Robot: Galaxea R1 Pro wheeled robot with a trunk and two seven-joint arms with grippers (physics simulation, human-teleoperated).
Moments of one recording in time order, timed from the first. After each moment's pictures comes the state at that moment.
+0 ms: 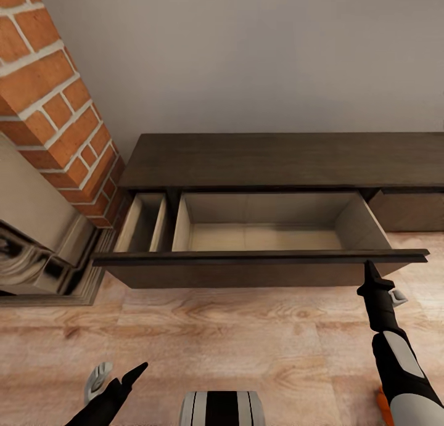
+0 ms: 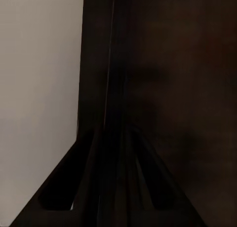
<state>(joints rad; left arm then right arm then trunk) 0.11 0.06 0.22 -1.41 0.90 0.62 -0.30 -0.54 -0.13 -0.51 -0.80 -1.41 0.21 0.71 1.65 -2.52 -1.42</state>
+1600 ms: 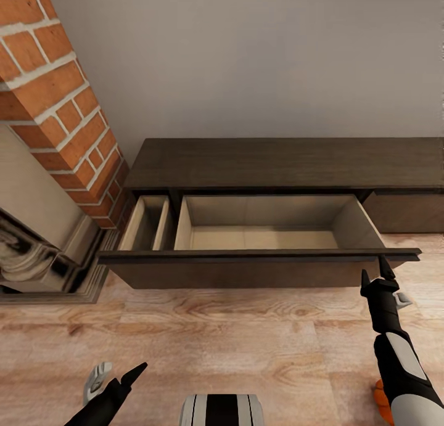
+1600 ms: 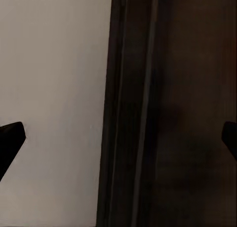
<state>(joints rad) 0.12 0.07 0.22 -1.41 0.91 0.62 -0.29 -0.54 -0.13 -0.54 -0.81 -1.42 0.20 0.71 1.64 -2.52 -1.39</state>
